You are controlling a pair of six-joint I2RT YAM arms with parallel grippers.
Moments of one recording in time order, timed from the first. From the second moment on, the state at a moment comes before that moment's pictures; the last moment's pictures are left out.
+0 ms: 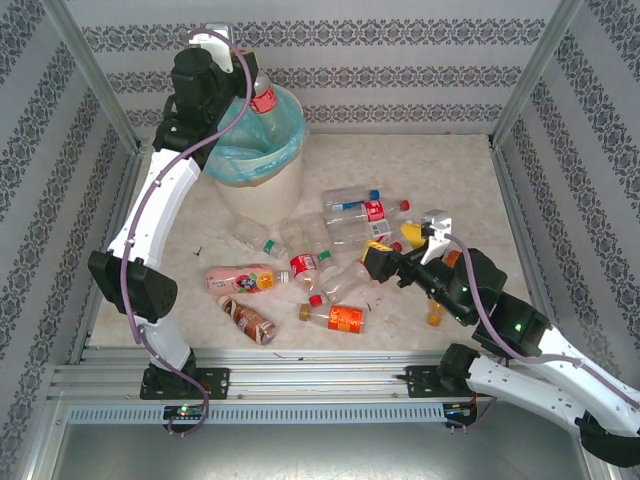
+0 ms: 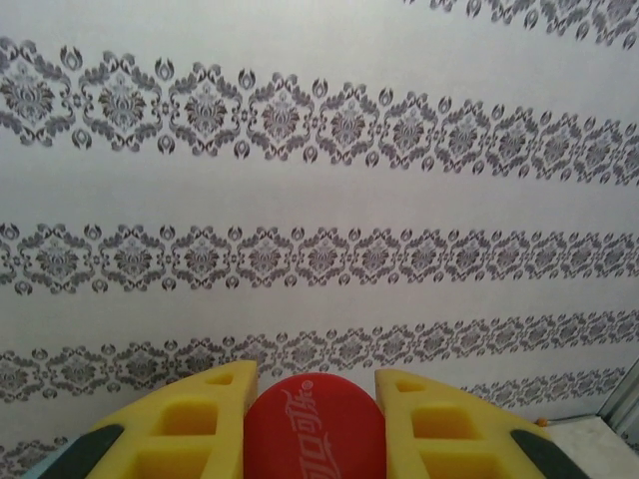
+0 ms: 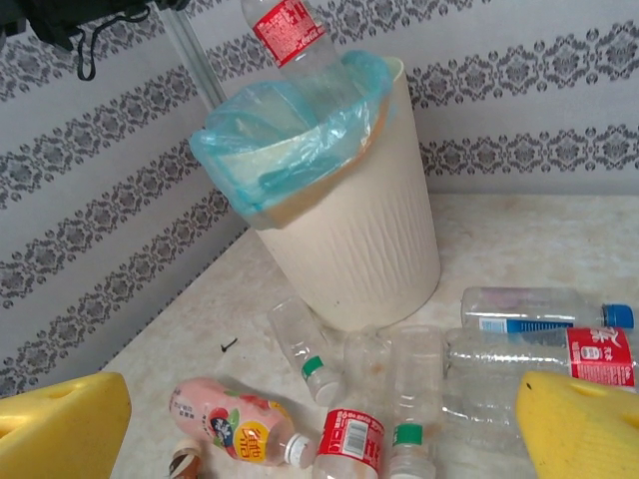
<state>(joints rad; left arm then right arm) -0.24 1.78 2.02 -0.26 -0.04 -0.16 0.92 0.58 0.81 -0.37 0.26 0.42</state>
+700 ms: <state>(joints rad) -0.23 1.90 1.86 -0.15 -0.06 -0.07 0.92 0.67 0.81 -0.37 0.25 0.48</state>
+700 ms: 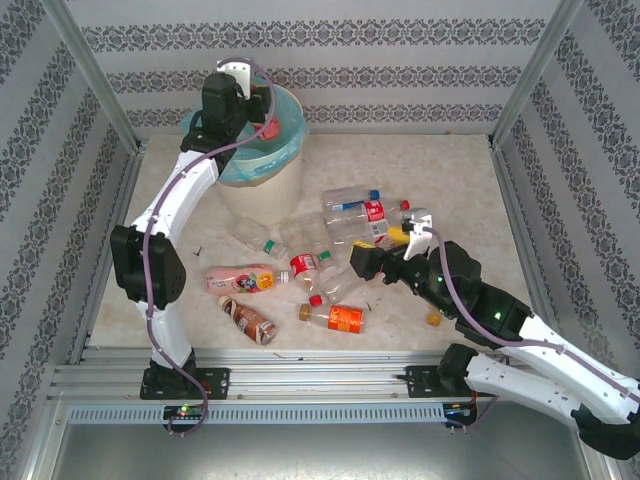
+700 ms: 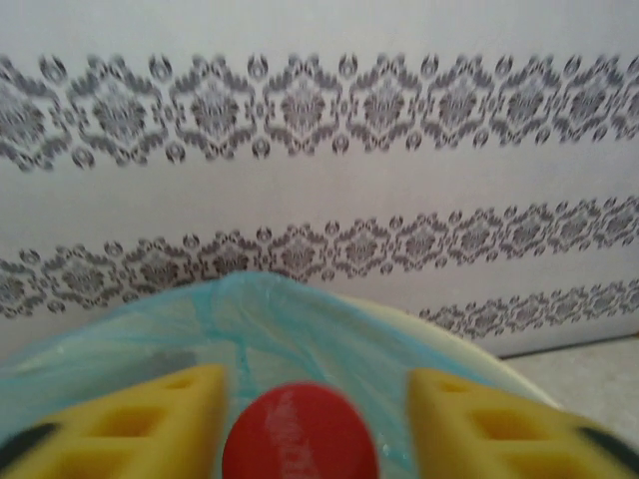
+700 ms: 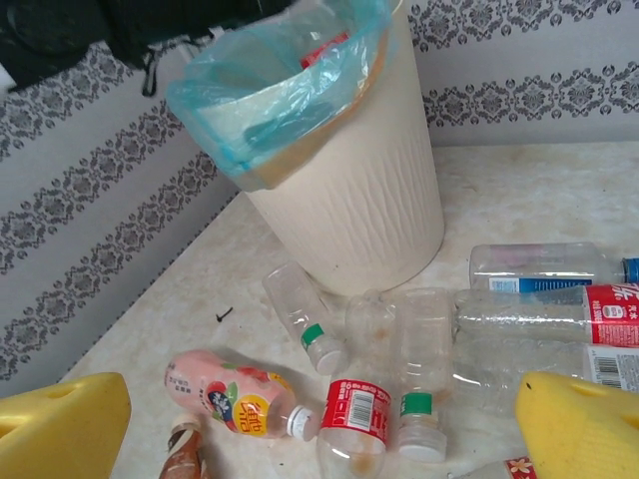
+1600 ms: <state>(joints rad) -0.36 1.43 1.72 -0.36 -0.01 -0.08 0.60 1.00 1.06 -0.80 0.34 0.60</state>
